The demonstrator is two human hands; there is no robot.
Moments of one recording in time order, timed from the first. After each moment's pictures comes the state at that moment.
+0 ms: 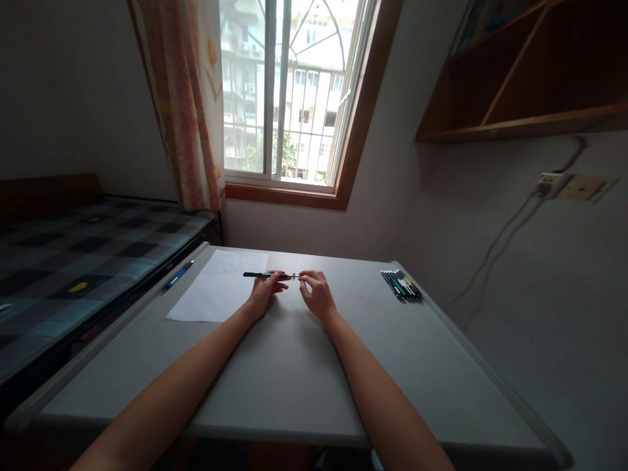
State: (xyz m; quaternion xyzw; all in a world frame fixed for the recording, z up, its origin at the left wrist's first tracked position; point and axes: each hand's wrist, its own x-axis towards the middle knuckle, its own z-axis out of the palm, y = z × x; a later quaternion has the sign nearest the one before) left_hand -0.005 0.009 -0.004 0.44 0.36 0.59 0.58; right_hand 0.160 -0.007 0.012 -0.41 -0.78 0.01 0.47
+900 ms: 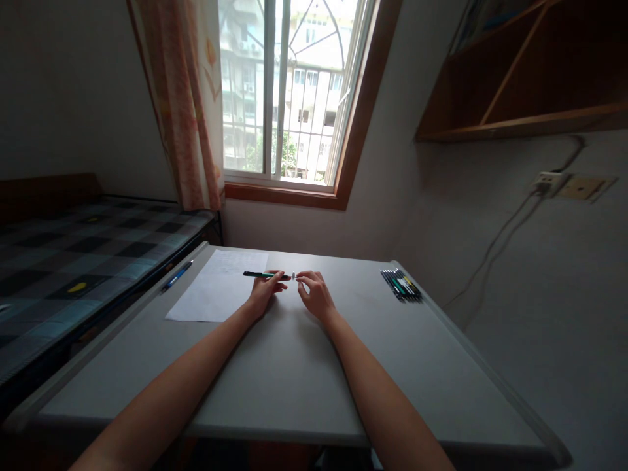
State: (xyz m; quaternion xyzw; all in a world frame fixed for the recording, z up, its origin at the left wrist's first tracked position) left_hand -0.004 0.009 -0.004 0.45 0.36 0.59 0.56; right_hand 0.159 -0.006 0.010 -0.39 -0.80 0.01 0.45
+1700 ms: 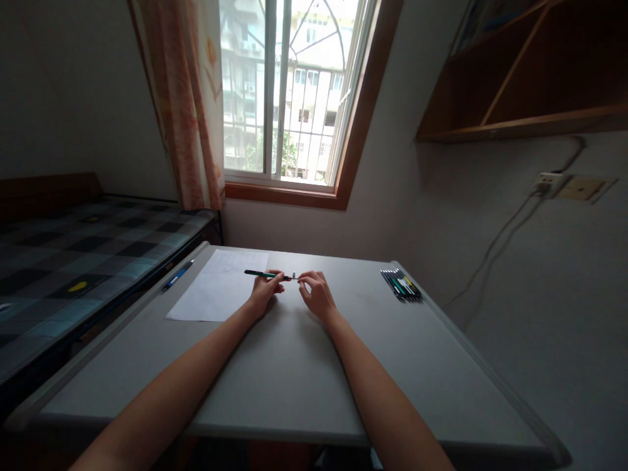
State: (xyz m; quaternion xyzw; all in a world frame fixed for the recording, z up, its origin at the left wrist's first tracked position) left_hand -0.001 0.006 -0.001 0.44 0.38 0.60 0.54; right_hand 0.161 -0.007 0.012 -0.41 -0.79 0.01 0.45
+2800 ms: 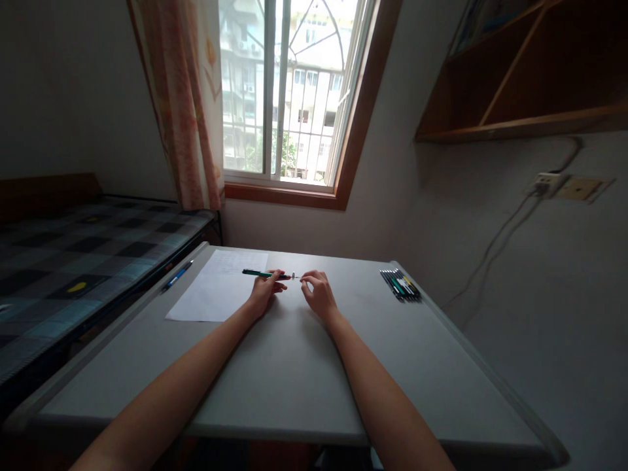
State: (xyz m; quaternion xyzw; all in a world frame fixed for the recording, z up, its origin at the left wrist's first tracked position) left_hand -0.003 0.006 0.000 0.44 0.37 0.59 0.56; right_hand 0.165 -0.003 0.009 -0.43 -0.78 0.01 0.46
